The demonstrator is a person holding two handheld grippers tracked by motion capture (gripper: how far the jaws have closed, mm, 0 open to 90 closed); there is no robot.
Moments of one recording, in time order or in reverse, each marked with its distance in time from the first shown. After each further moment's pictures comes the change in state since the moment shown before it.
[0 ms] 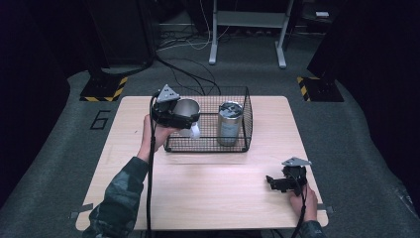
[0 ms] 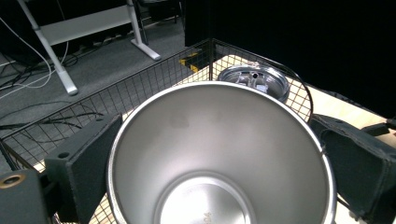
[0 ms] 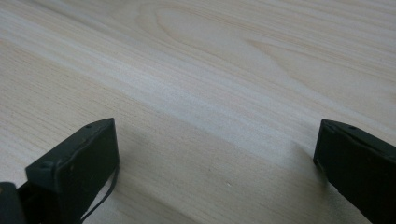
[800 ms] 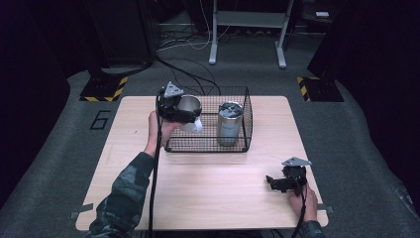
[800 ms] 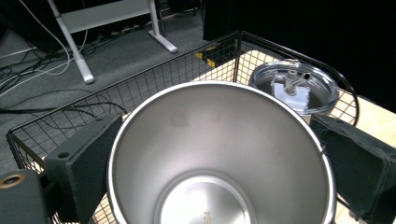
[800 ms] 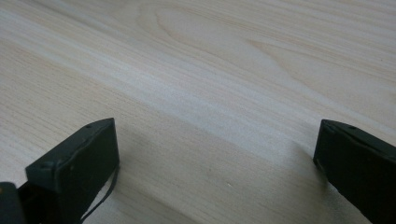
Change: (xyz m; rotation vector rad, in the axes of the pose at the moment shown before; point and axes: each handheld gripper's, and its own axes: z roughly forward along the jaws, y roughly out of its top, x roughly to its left) left arm 0.013 -0.003 0.030 0.019 0.078 -0.047; right arm 0.000 0.000 0.000 -0.003 0.002 0.003
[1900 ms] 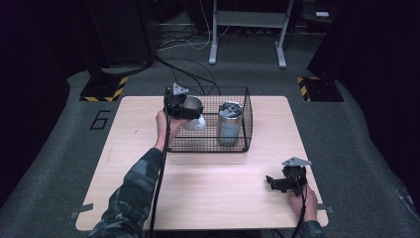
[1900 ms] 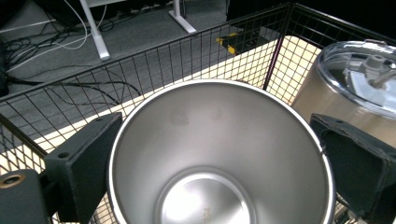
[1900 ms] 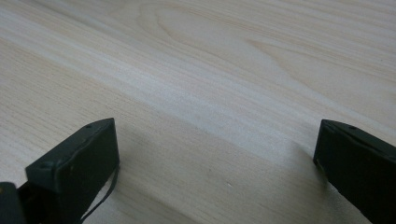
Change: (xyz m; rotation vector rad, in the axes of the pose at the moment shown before) left arm 0.016 -0.016 0.051 0.063 0.075 -0.065; right arm 0.000 0.000 0.000 0.001 -0.001 0.000
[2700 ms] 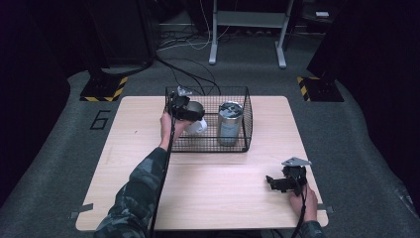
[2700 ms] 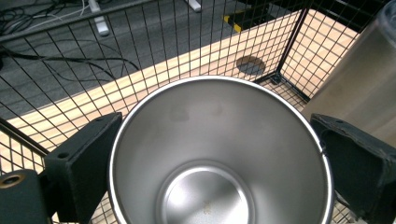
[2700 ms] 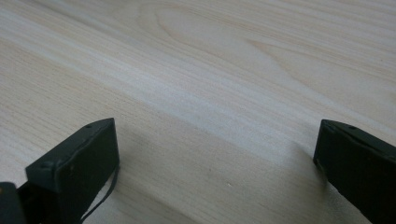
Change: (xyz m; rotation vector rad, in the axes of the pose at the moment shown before) left arm 0.006 -0.013 0.030 0.106 0.012 -0.014; right arm 0.000 0.000 0.000 -0.001 0.001 0.000
